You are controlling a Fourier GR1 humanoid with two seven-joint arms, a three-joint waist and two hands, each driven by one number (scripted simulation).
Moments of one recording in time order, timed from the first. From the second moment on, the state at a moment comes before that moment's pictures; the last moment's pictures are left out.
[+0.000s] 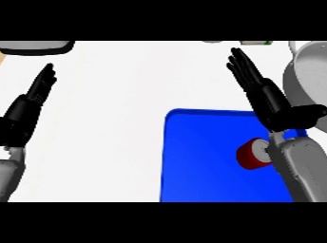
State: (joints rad) left arm -0.23 0.46 -0.07 -1.45 0.05 0.07 -0.04; right arm -0.41 -0.27 0.17 -1.44 -0.23 0.06 -0.09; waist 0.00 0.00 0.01
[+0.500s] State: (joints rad) left arm -0.09 0.33 -0.14 -1.37 0.13 0.02 0.06; right arm -0.24 -0.39 0.13 -1.49 0.07 -0.28 0.08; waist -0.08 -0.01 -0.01
